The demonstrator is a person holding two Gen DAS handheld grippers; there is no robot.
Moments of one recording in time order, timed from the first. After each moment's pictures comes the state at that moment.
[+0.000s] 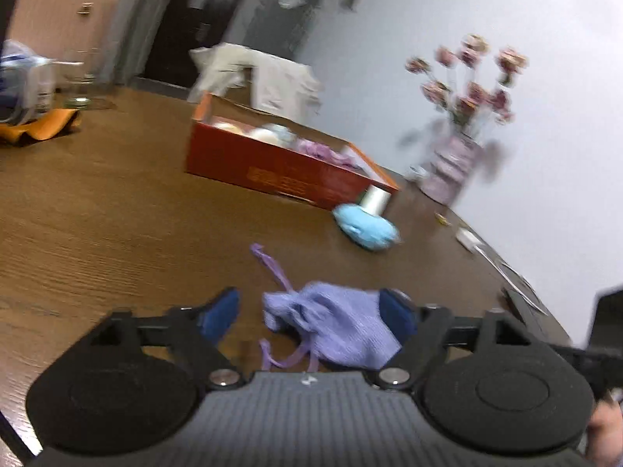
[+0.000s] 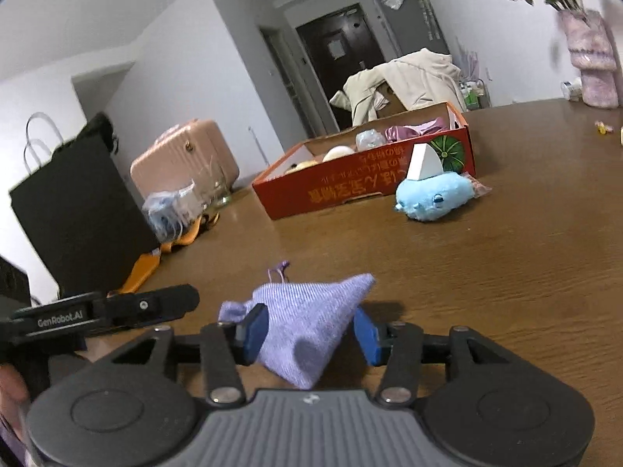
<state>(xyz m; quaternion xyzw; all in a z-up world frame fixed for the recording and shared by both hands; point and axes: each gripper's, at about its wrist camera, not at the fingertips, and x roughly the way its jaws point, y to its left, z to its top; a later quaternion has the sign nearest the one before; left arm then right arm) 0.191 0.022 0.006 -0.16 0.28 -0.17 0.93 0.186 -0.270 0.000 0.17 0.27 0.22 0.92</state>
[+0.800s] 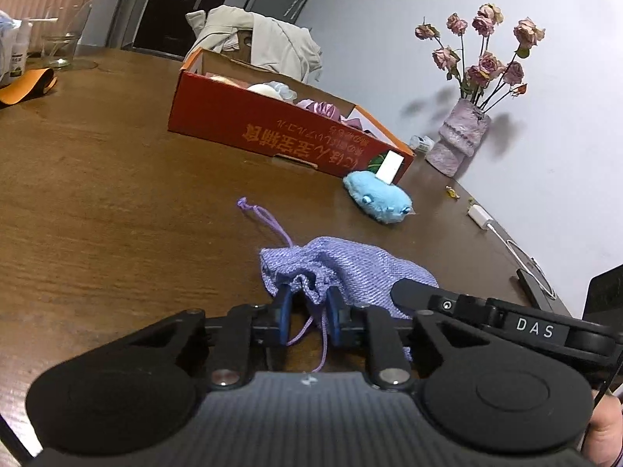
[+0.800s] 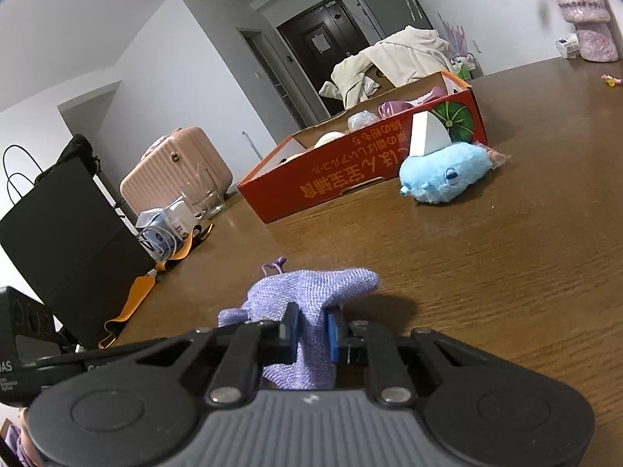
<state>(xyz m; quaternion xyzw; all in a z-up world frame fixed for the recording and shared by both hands) 0.234 0.009 -0.025 -0.16 0.33 -0.20 0.91 0.228 -0.256 -0.022 0.21 0.29 0.23 0.91</state>
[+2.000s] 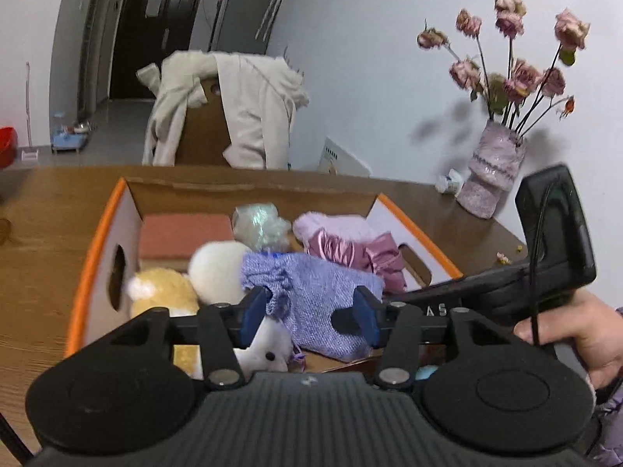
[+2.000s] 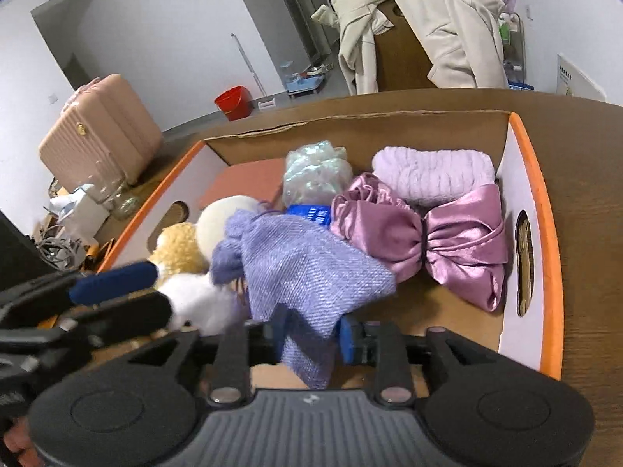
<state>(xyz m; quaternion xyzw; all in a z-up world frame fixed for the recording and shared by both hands) 0.464 -0.042 0.052 -0.07 0.29 -0.20 0.93 0.551 -0.256 0.018 0.08 0.43 0.25 0.86</state>
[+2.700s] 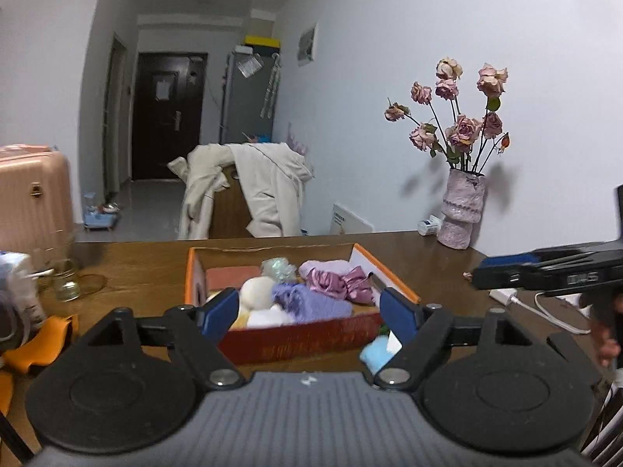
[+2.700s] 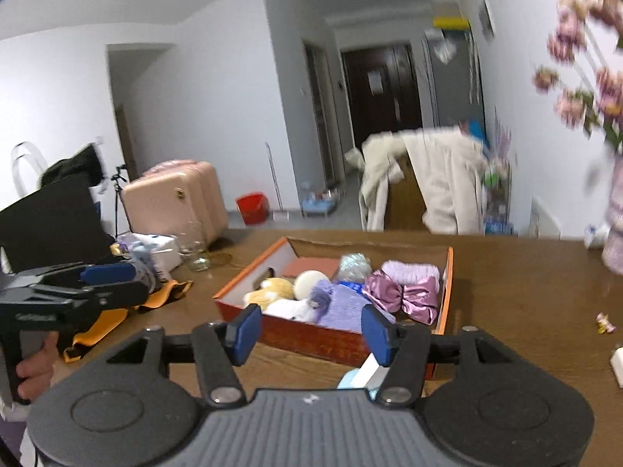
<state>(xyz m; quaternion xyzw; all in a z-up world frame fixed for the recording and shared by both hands) 0.258 -0.010 0.130 -0.02 0.18 -0.16 0.97 0.292 -0.311 0.145 0.03 0.21 0.25 0.95</state>
